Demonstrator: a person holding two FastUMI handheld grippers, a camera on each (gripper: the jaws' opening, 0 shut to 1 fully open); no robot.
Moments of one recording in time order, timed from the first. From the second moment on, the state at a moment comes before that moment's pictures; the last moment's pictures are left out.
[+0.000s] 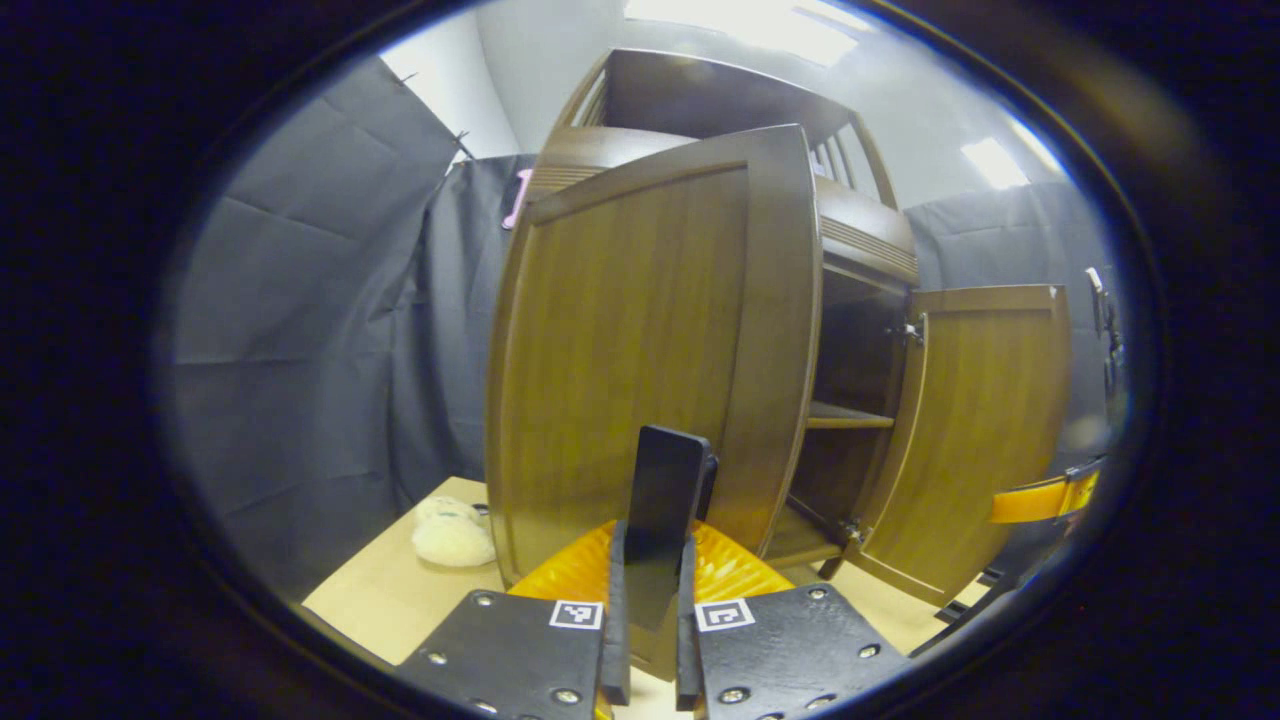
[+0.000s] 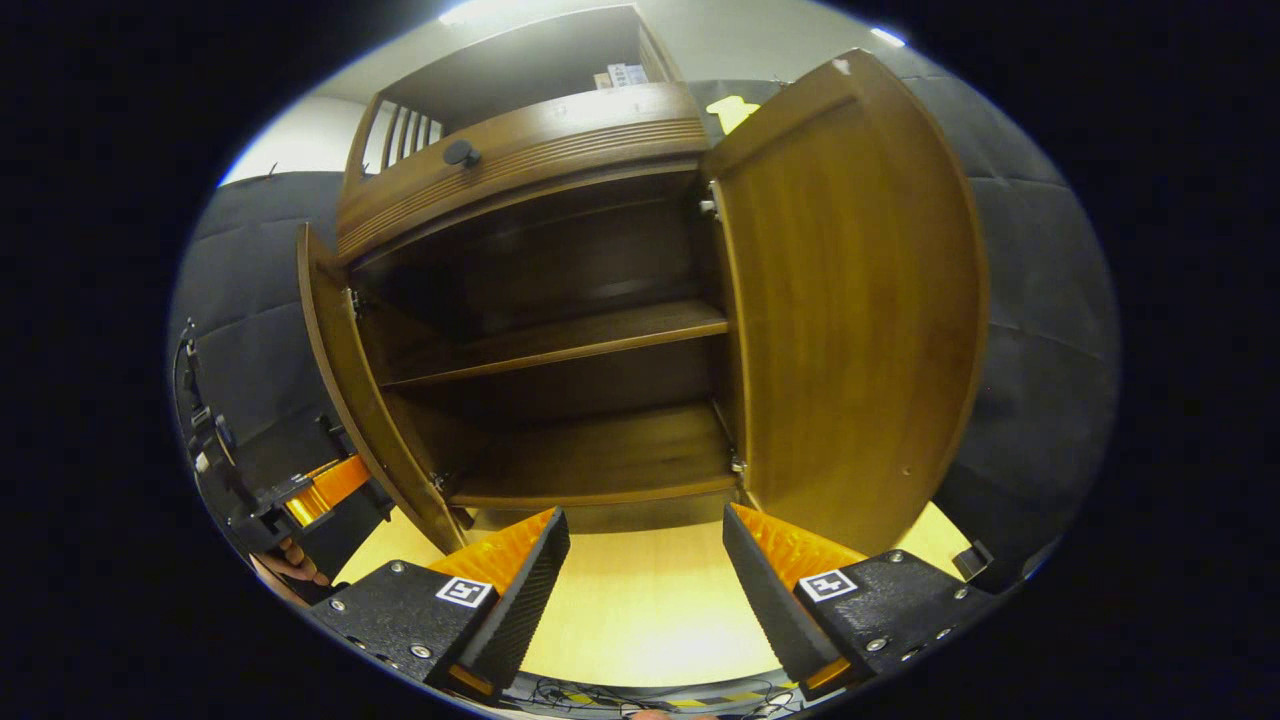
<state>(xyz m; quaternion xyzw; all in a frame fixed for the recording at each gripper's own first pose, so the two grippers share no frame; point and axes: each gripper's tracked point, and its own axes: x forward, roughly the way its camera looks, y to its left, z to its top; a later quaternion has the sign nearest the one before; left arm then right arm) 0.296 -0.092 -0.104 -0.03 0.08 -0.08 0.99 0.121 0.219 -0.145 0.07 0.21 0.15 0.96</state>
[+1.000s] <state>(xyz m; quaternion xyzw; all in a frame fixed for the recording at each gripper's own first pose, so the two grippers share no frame) 0.282 0.037 -0.082 -0.04 0.08 -0.01 1.00 0.122 0.288 -0.145 0.06 0.22 0.20 0.95</state>
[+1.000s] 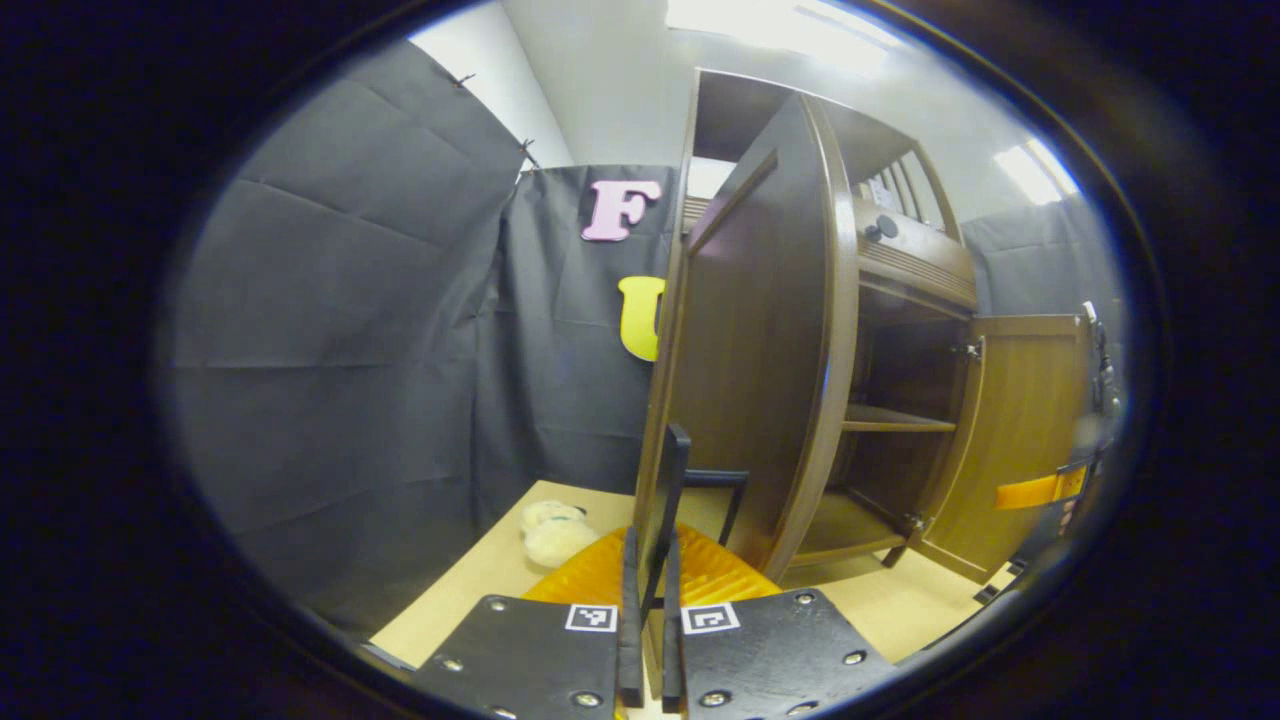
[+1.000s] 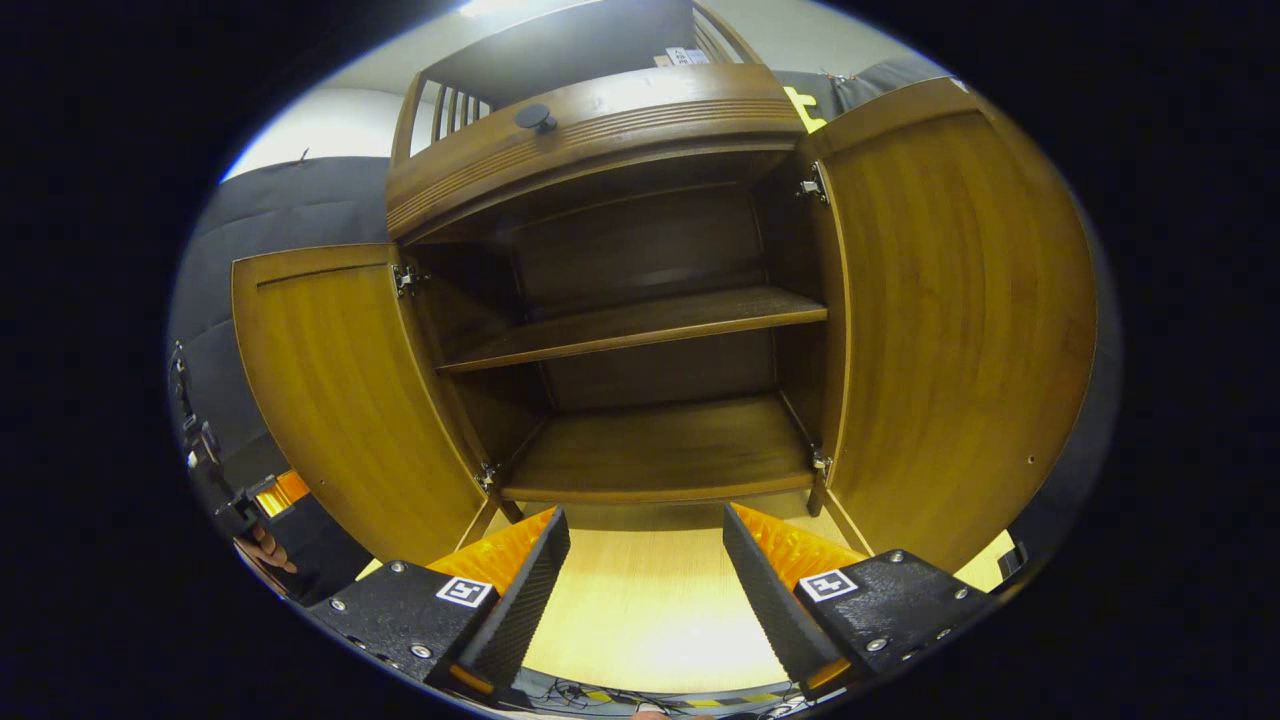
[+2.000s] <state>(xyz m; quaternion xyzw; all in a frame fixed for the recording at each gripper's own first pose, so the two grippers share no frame) 0.192 0.096 -0.061 -0.05 0.07 0.09 0.99 0.122 0.270 -0.129 0.07 0.20 0.20 0.96</state>
